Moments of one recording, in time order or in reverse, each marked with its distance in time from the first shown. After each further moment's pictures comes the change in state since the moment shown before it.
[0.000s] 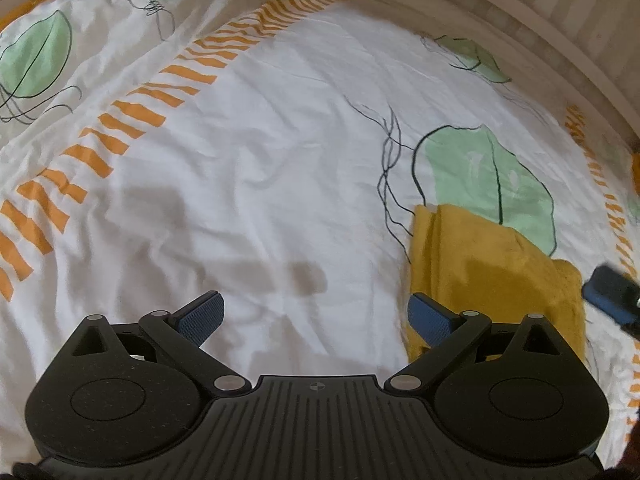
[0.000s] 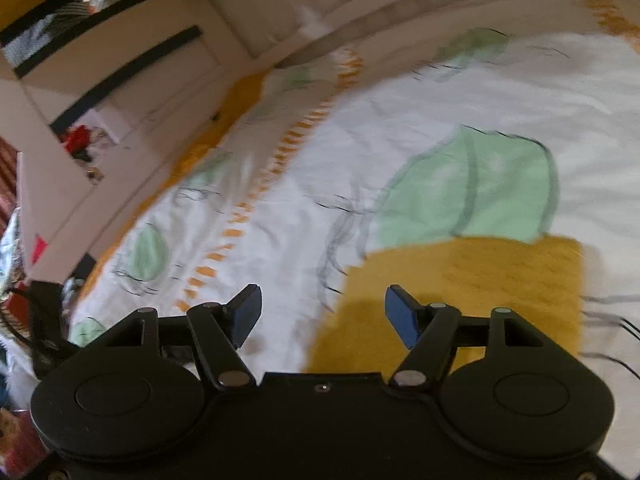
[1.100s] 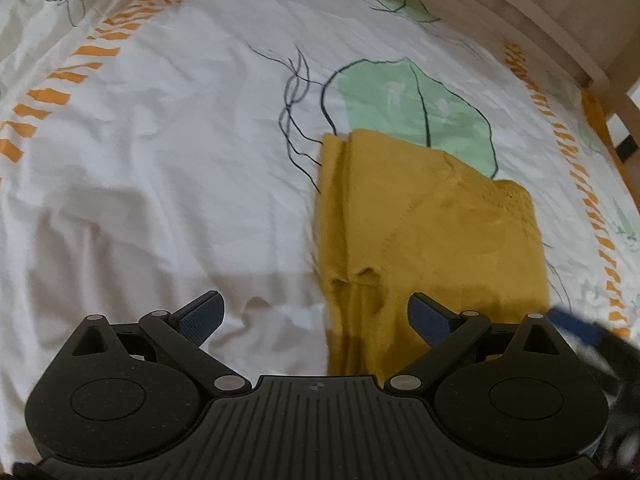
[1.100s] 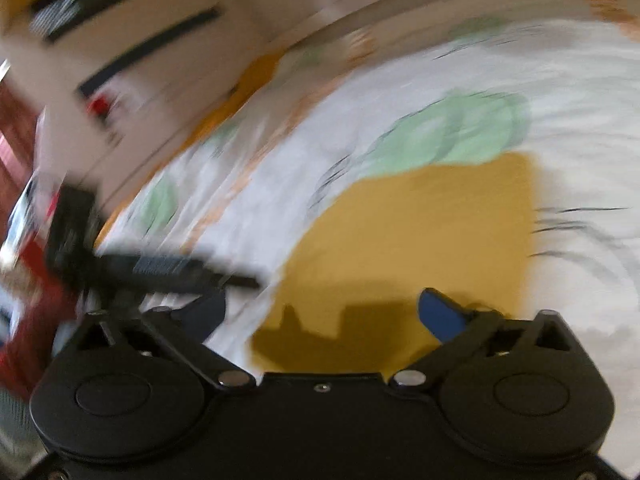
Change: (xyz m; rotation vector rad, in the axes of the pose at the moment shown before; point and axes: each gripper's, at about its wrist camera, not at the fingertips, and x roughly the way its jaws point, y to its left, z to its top) left arm 0.014 -0.046 -0.036 0.137 0.100 -0.136; right arm -0.053 -0.036 -0.054 -0.033 -0.010 0.039
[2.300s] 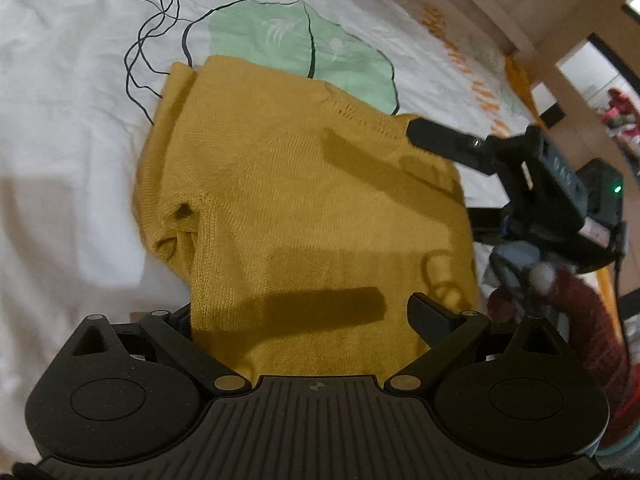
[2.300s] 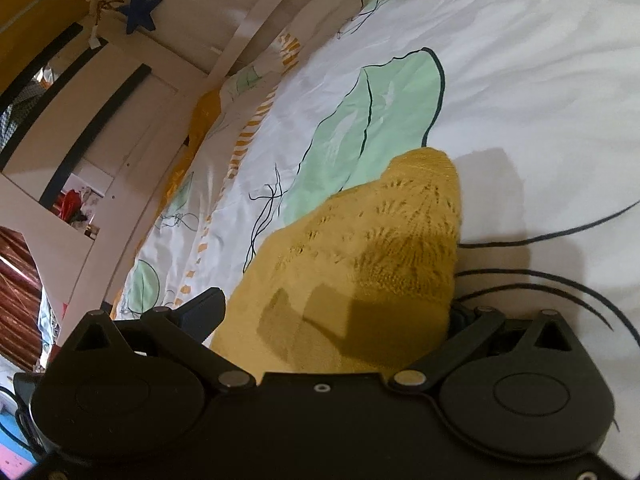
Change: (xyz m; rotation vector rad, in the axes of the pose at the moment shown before) left arm 0.050 -0.047 -0.025 0.027 0.061 -0.299; right arm 0.067 -0.103 0.029 0.303 0.043 0.114
